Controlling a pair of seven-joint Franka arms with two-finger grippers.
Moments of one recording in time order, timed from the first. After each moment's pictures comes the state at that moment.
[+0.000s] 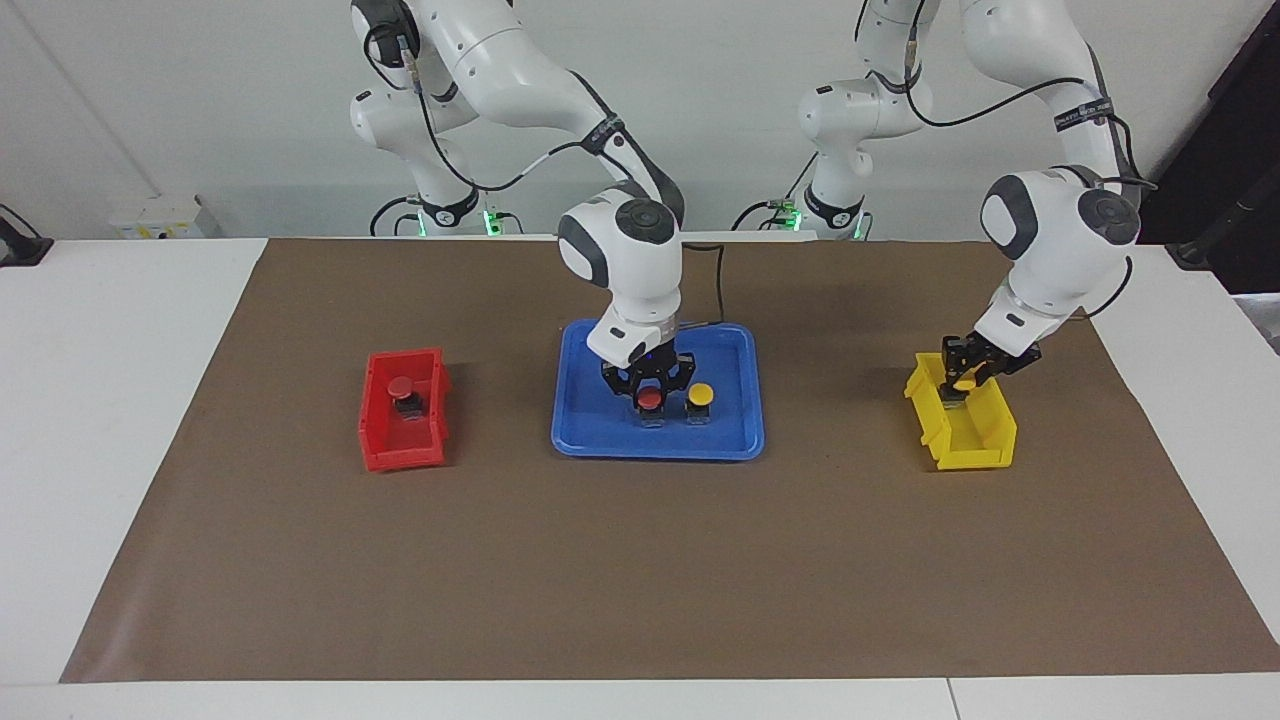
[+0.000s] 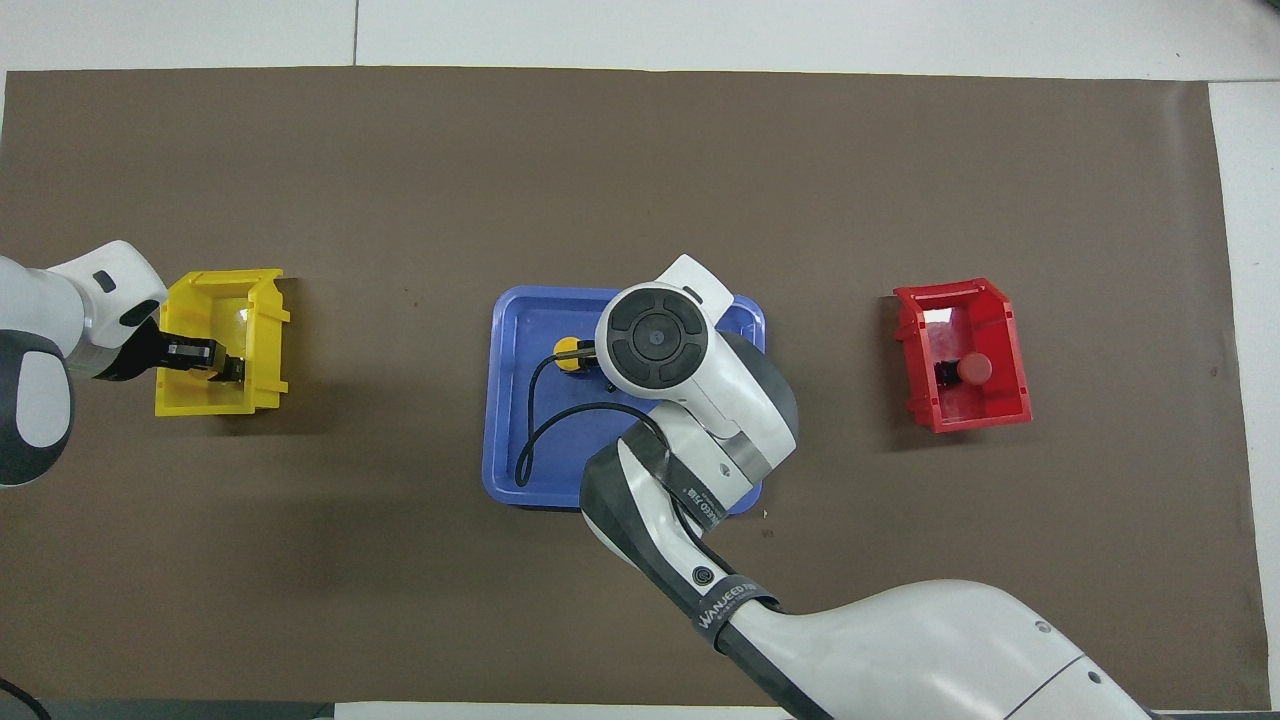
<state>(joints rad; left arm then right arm) 0.05 0.03 -0.02 -2.19 -0.01 2.22 0.21 0.54 0.41 0.10 -1.75 -0.11 2.25 0.66</state>
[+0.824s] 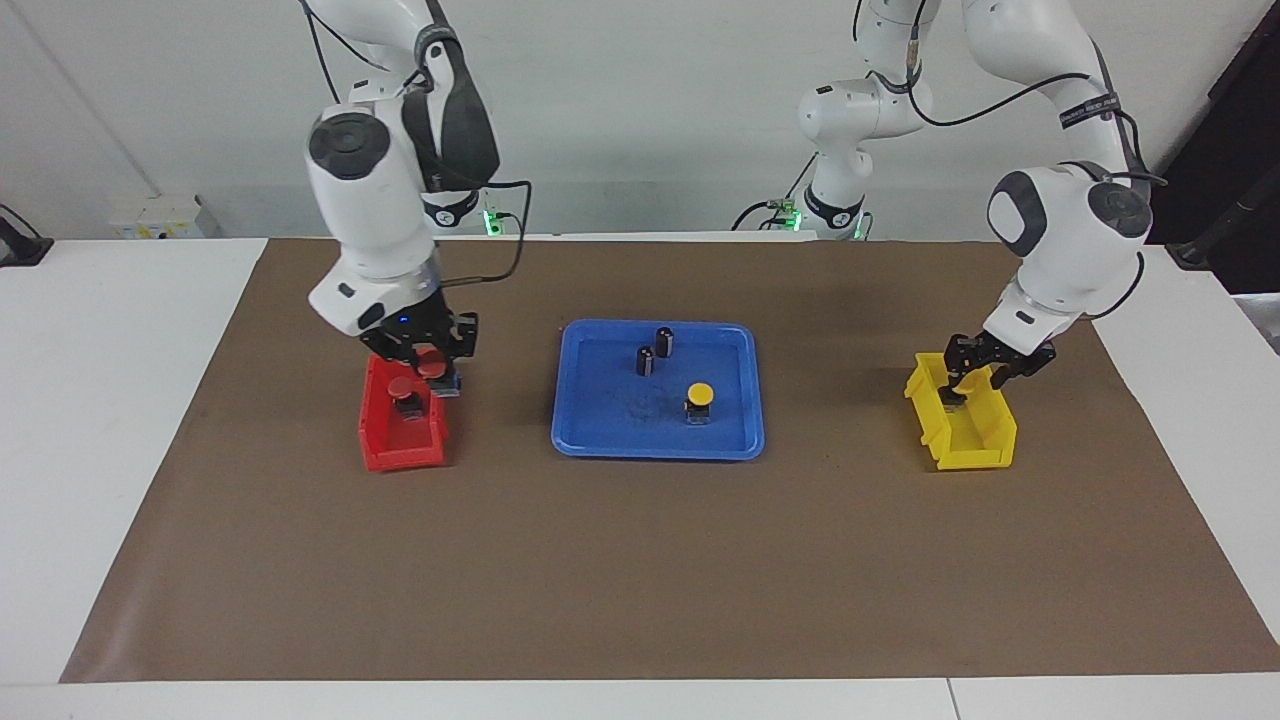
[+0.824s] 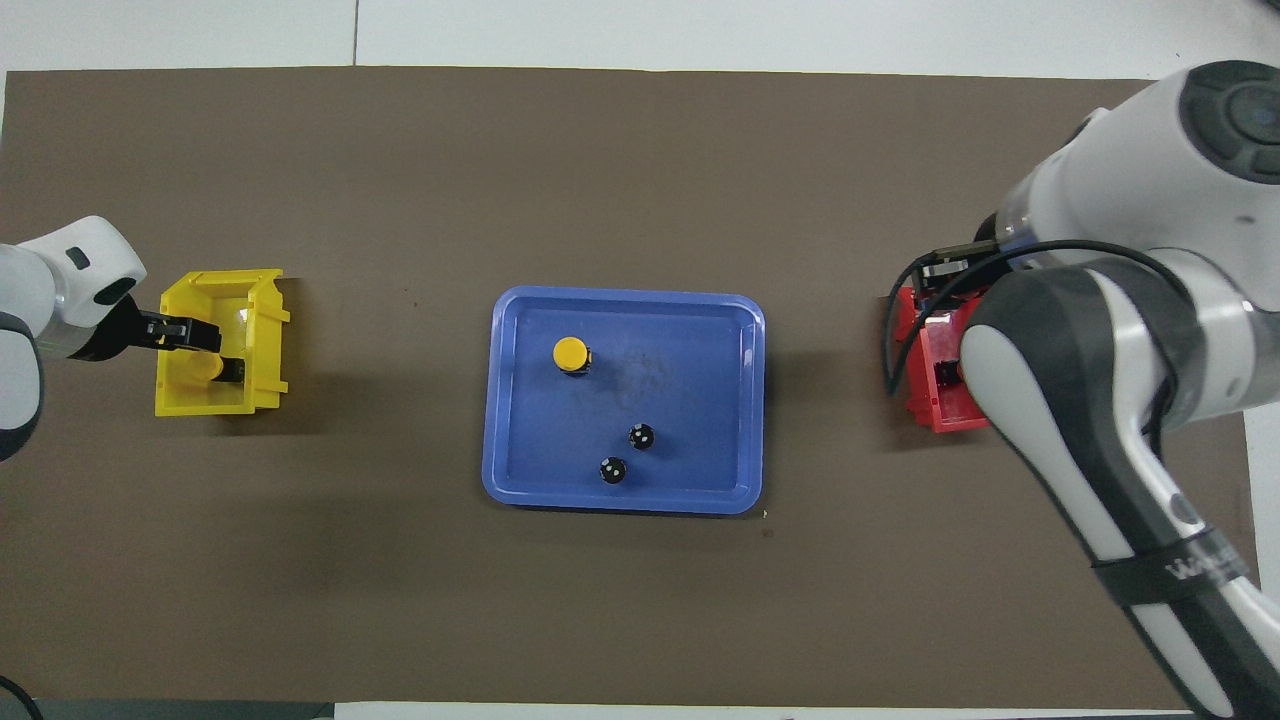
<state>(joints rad) 0.04 0.03 -0.02 -1.99 -0.01 2.04 0.20 0.00 0.11 0.08 -1.78 -0.02 1.89 -0.01</state>
